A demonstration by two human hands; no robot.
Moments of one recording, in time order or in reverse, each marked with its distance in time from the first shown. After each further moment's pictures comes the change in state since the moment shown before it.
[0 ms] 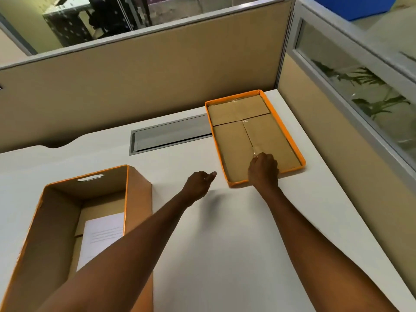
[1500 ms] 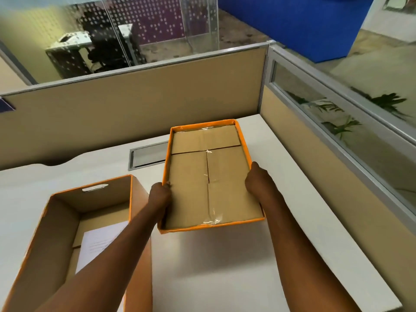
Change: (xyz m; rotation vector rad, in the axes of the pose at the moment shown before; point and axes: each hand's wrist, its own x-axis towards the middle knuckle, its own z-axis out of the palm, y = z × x) left_hand -0.070 -0.013 -0.065 -0.191 0.380 -0.102; right_hand -0.071 -0.036 -0.106 0.057 -0.273 0.052
